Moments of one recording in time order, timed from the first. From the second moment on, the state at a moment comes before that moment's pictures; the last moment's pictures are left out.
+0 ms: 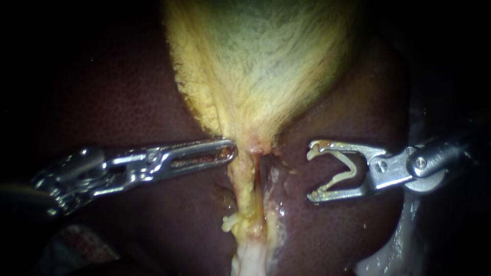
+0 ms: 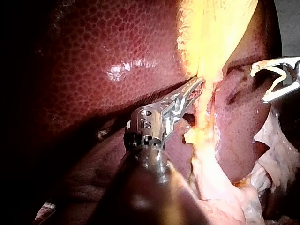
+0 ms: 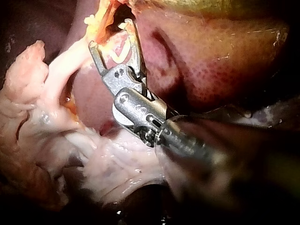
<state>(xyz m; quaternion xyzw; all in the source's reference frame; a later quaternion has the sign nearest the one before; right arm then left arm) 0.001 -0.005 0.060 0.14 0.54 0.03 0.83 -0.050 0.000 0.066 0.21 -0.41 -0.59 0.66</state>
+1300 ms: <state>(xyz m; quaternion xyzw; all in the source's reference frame) 0.013 -0.012 0.074 0.21 0.50 0.09 0.84 -0.044 0.000 0.058 0.20 -0.42 -0.60 0.65</state>
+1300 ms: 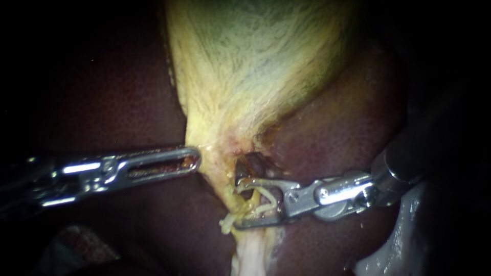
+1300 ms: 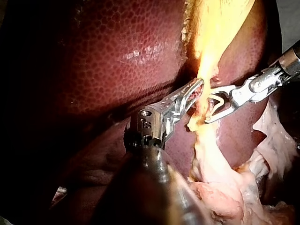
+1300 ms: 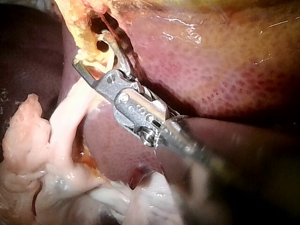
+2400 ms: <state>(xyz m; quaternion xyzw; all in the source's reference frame) 0.016 -0.014 0.074 0.26 0.48 0.12 0.83 -0.045 0.000 0.059 0.21 -0.42 -0.60 0.65</state>
